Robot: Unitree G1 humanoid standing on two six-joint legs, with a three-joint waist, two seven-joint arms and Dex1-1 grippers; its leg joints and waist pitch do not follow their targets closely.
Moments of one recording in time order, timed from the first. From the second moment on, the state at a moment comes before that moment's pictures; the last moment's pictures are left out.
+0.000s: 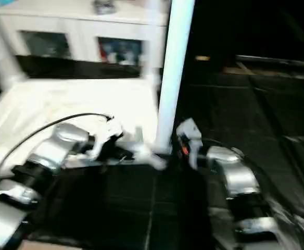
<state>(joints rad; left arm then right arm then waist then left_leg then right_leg) -0.72 0.22 -0.27 0.63 0.05 0.40 -1.04 -0.48 -0.24 0.04 0.51 0.14 0.25 0.79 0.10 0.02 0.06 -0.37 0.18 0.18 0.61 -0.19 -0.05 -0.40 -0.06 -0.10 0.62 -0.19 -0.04</state>
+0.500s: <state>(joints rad) -0.72 0.12 -0.22 0.59 0.07 0.49 -0.84 -0.53 -0.13 -0.02 0.52 0.09 0.30 0.52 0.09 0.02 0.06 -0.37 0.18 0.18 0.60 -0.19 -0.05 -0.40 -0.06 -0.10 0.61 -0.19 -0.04</state>
